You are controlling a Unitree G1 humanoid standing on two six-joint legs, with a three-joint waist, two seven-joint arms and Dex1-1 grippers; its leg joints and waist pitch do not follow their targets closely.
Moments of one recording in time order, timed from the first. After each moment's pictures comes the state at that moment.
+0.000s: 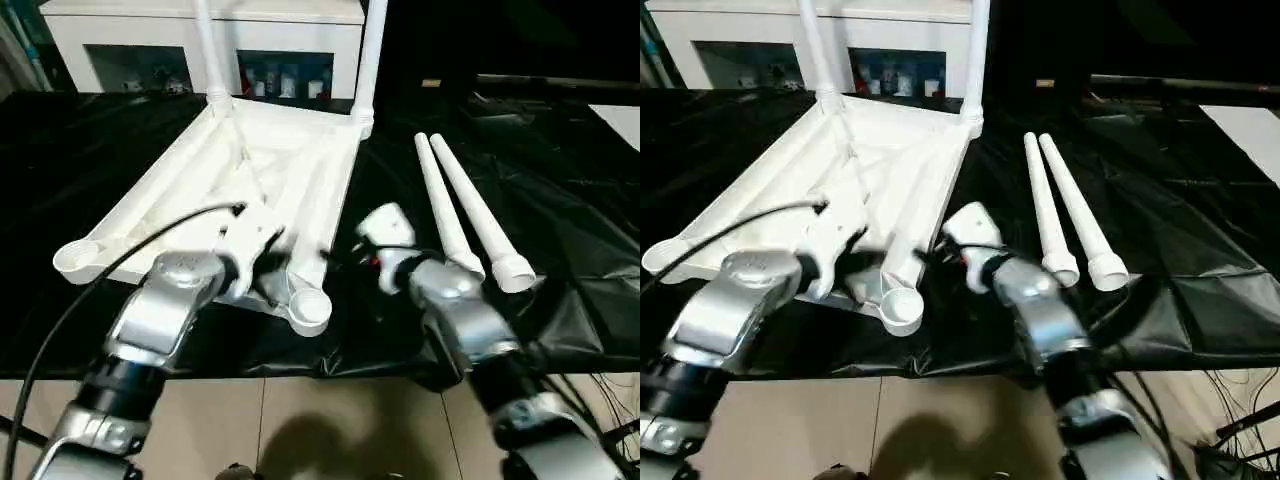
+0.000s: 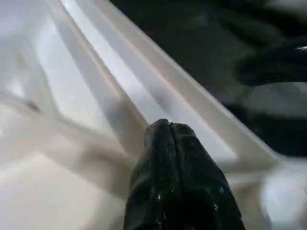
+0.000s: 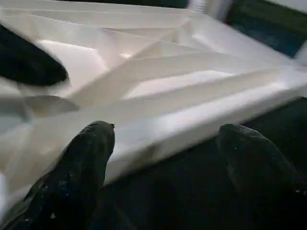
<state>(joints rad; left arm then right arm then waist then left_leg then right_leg) -0.50 0.34 -0.14 0.09 0.01 0.59 -0.65 -0.53 -0.19 0.15 0.47 0.02 0.08 0.56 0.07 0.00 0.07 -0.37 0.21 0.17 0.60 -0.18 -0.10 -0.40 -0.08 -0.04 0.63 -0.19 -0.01</state>
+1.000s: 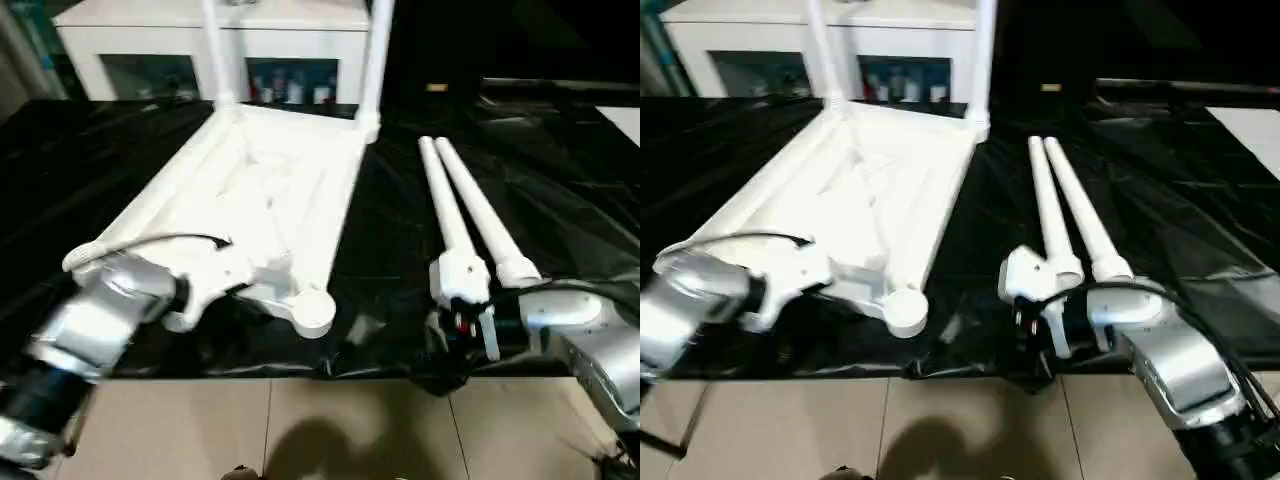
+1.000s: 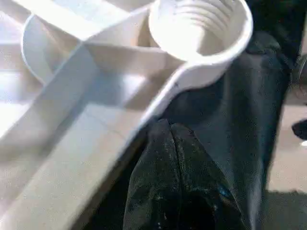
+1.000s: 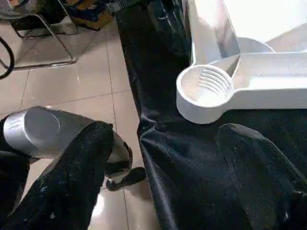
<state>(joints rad) -0.46 0.63 -0.35 0.14 -0.02 0.50 -1.08 -0.27 -0.67 0.23 -0.24 0.33 0.57 1.13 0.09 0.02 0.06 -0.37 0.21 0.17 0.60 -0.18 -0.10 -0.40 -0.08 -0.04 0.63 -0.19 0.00</state>
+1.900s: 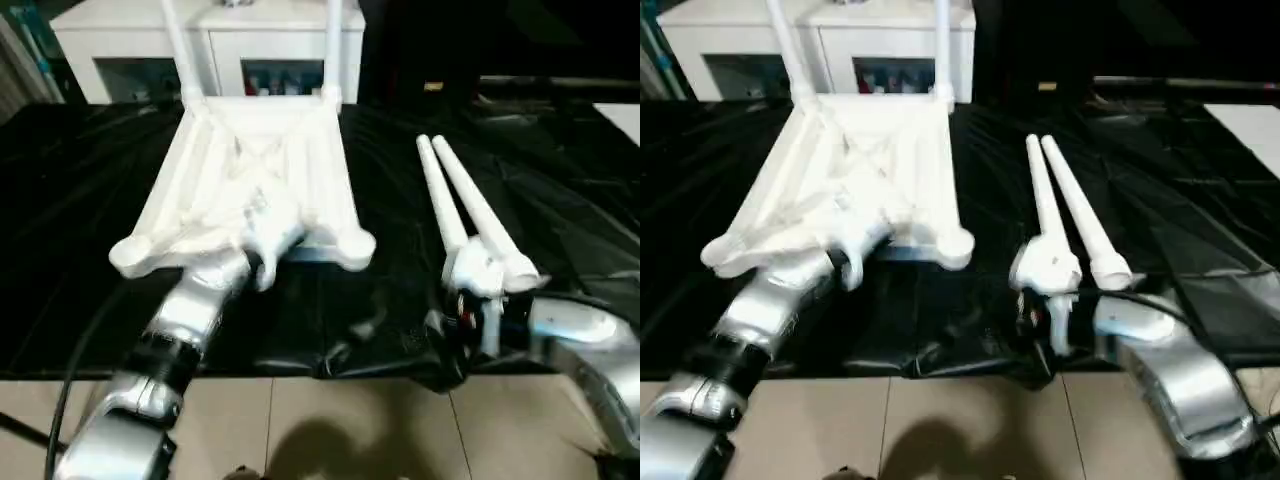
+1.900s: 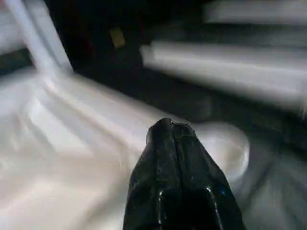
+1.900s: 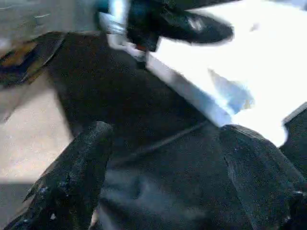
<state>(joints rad) -0.51 0.17 -0.08 0.31 -0.11 0.12 -0.51 -0.15 -0.48 0.04 -0.38 0.35 0.63 0.76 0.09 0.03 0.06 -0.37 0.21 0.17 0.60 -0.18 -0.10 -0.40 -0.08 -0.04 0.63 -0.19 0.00</state>
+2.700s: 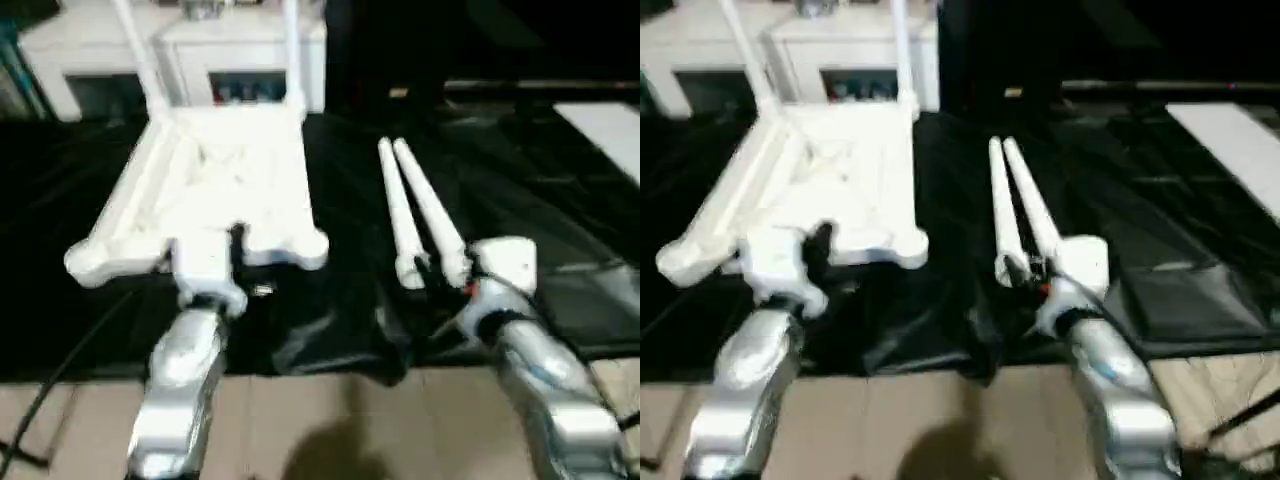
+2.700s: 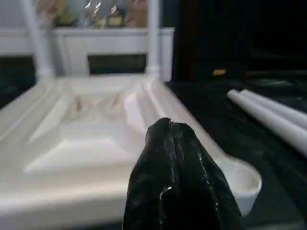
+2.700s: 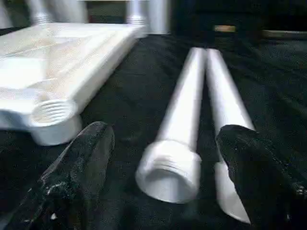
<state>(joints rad) -0.05 0.01 0.02 -0.14 -0.02 0.15 -0.07 -0.07 -0.14 0.00 -0.26 0.14 0.48 0.22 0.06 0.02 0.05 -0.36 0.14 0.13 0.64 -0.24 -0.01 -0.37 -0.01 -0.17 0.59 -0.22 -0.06</state>
